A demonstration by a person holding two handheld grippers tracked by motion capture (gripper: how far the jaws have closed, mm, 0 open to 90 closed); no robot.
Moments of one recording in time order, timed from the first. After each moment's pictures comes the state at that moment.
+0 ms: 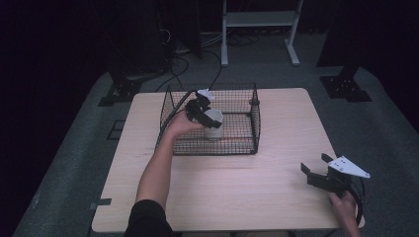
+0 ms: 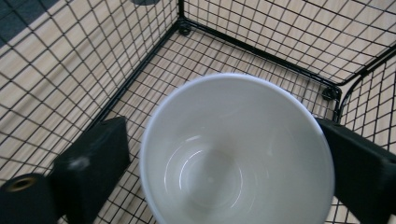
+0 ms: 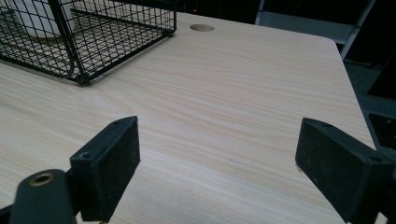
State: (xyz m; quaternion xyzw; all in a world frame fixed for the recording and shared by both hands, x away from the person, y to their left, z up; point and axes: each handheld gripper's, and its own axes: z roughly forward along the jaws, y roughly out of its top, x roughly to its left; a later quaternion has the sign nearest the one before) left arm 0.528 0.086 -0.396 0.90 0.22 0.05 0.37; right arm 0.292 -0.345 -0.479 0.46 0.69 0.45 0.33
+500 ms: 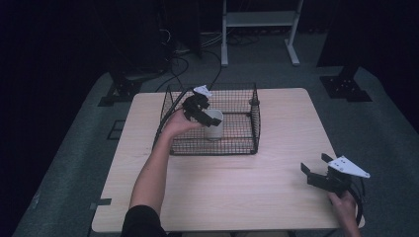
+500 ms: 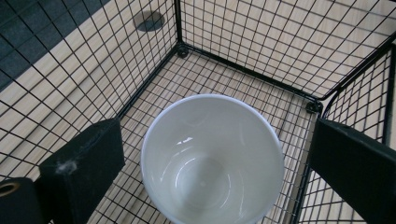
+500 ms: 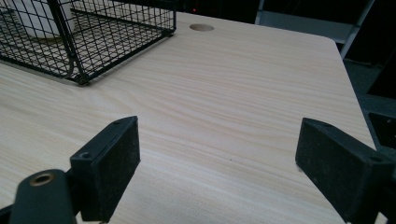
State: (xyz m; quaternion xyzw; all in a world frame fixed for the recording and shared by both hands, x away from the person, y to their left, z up) left arm 0.513 0.092 -0.375 0.89 0.21 0.07 0.39; right arm 0.293 -0.345 -0.479 0.46 0.69 0.45 0.33
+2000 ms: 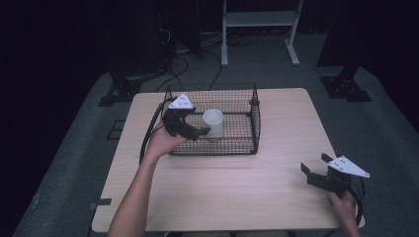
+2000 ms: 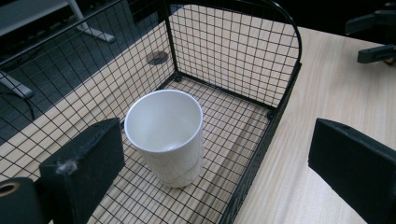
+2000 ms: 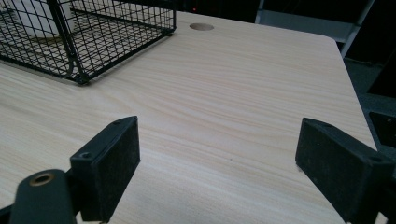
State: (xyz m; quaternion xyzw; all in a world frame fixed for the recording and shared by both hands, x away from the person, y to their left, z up) left arm 0.420 0.135 -0.342 0.85 0.22 0.15 0.46; right arm 0.293 -0.346 -0.479 0.46 0.69 0.45 0.33
